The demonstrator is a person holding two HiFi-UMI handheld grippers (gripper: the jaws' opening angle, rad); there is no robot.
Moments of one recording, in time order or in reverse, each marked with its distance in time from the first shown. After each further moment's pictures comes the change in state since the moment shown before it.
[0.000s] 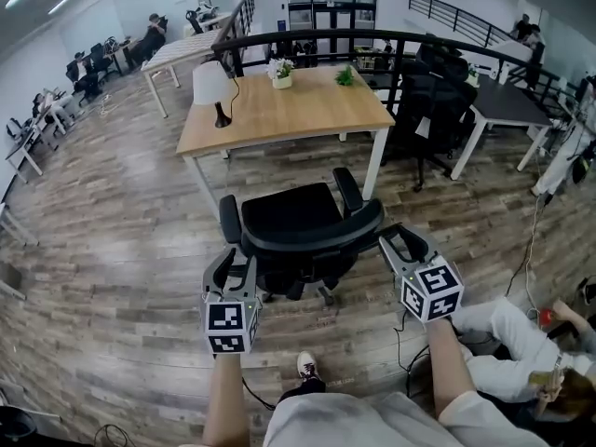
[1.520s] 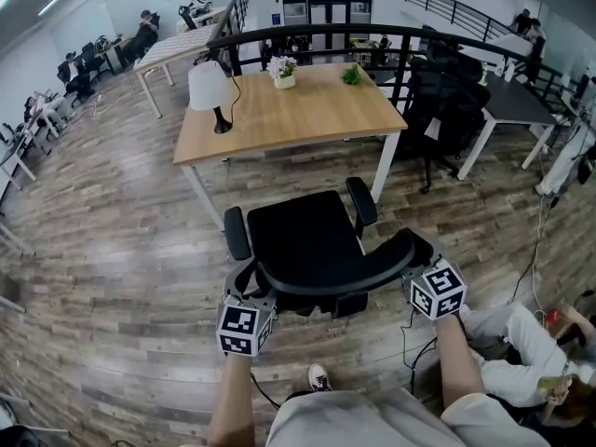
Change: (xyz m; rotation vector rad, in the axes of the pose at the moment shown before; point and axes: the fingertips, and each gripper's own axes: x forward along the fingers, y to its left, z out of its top) left arm 0.106 0.024 -0.043 -0.047 0.007 -0.258; right arm 0.117 -0.016 -0.029 -0.009 0.022 0.048
